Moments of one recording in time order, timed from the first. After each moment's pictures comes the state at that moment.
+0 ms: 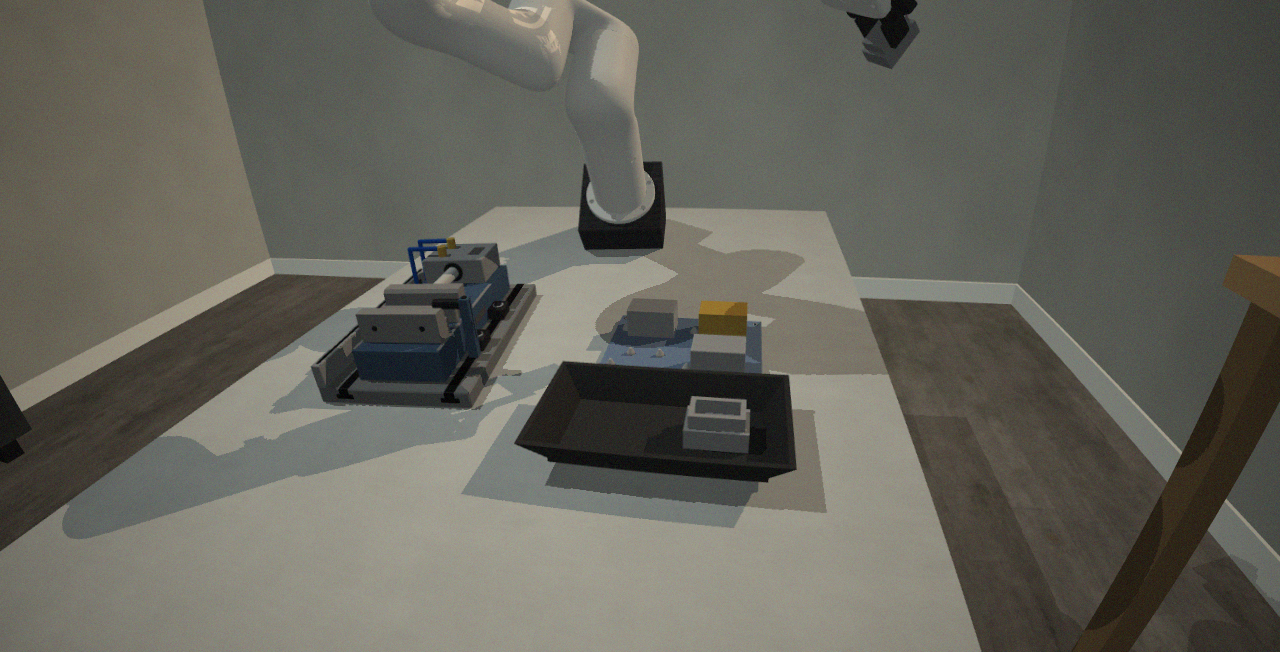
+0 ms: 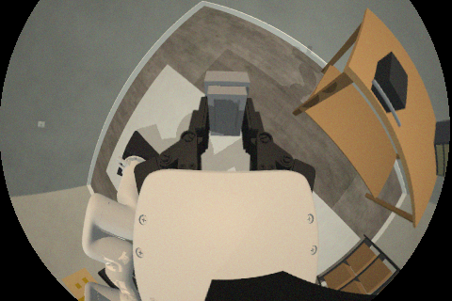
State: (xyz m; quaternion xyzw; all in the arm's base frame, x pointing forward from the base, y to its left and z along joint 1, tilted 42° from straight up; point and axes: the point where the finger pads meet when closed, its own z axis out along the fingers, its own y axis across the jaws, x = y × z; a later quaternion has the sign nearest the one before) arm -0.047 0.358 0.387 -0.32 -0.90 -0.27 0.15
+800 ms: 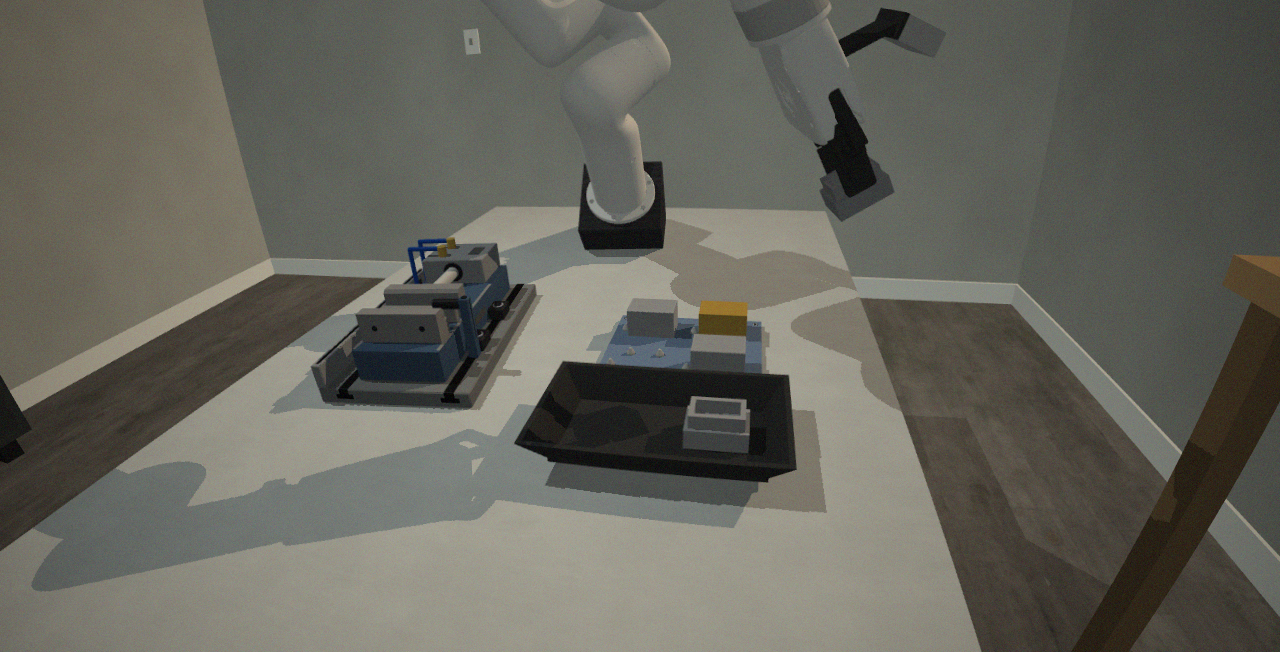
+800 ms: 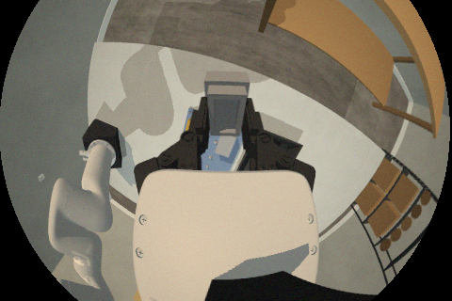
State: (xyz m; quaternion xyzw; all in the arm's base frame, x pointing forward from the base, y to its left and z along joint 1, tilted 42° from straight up) arm 0.188 0.313 0.403 -0.48 -0.81 -0.33 -0.01
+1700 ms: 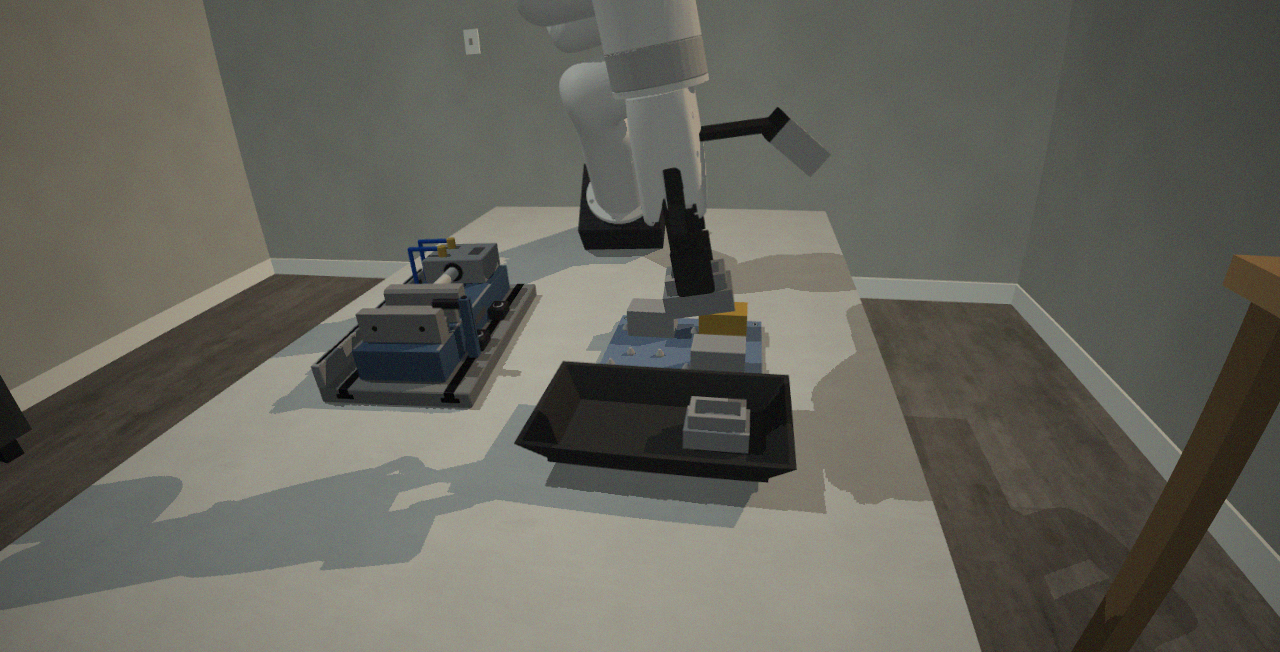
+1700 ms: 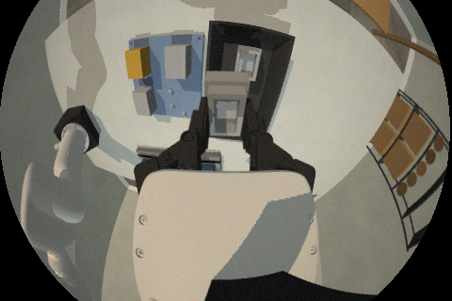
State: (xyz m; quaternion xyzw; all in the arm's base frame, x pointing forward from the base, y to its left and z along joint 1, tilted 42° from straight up) arm 0.324 0.182 0.416 -0.60 -0.72 -0.31 -0.16
